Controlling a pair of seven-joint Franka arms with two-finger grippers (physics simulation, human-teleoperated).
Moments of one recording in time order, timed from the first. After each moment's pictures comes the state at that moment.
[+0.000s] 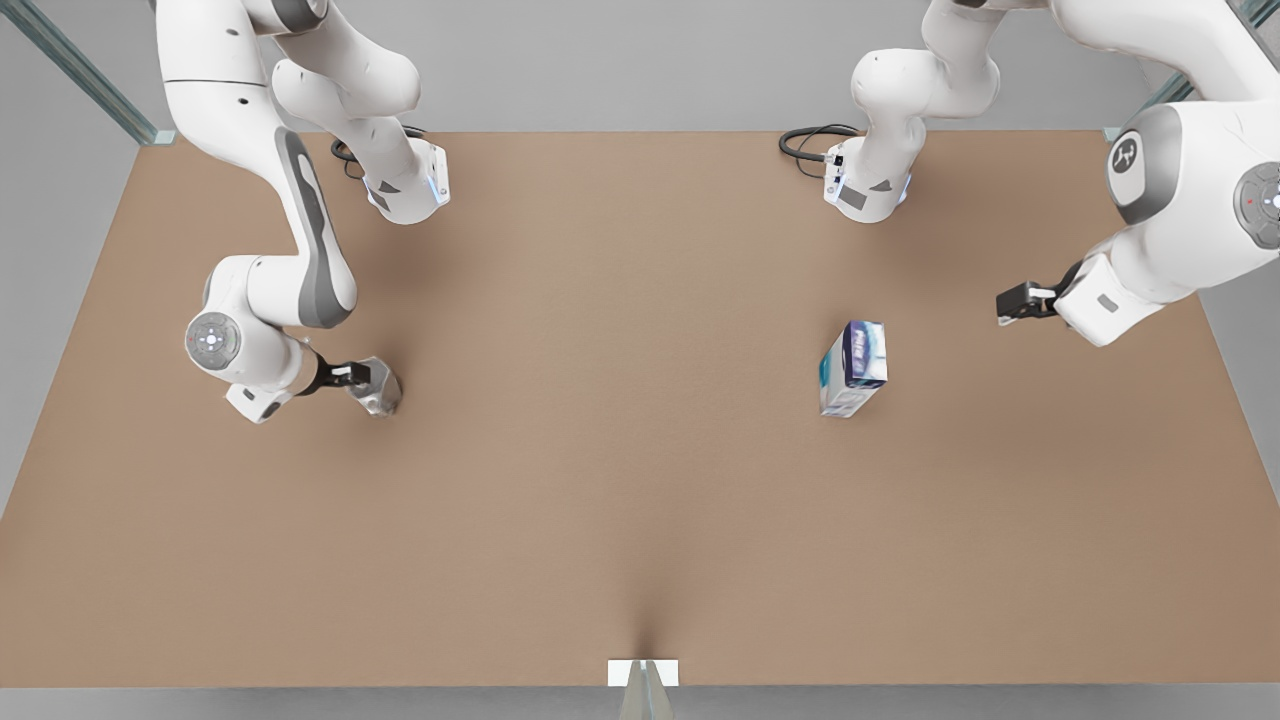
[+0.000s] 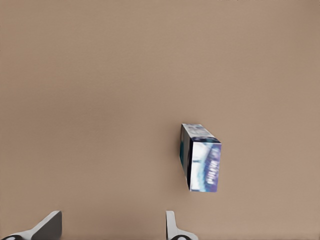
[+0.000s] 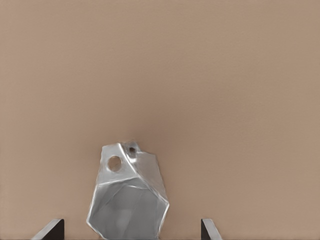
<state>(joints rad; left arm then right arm) -0.11 0.08 0.11 -1.50 0.00 1.42 0.06 0.05 0.18 -0.04 -2.12 0.02 2.11 -0.11</state>
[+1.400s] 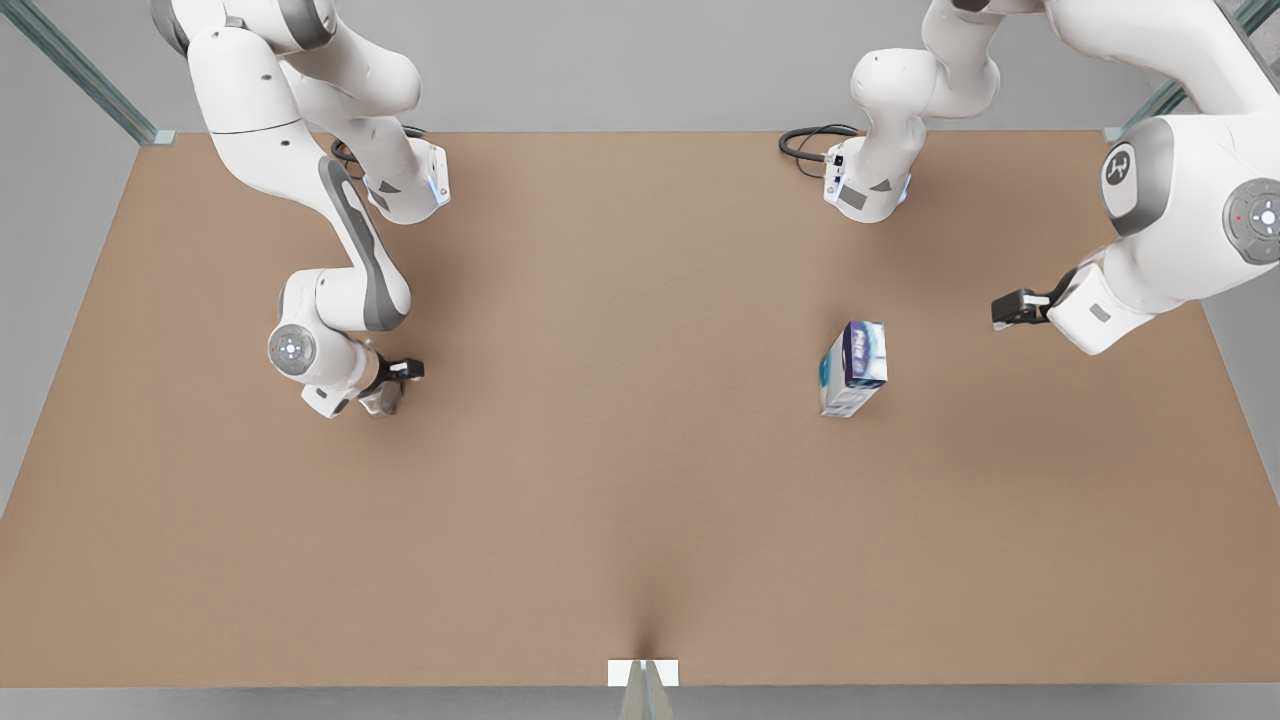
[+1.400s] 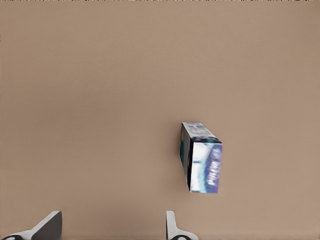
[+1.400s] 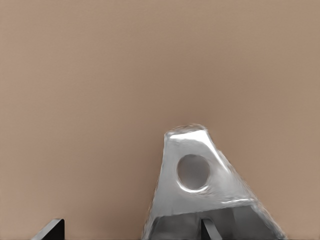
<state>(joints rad) -0.11 0.10 0.11 -1.49 0.00 1.41 0.05 0.07 0.27 0.04 -2.26 0.09 2.29 -0.11</state>
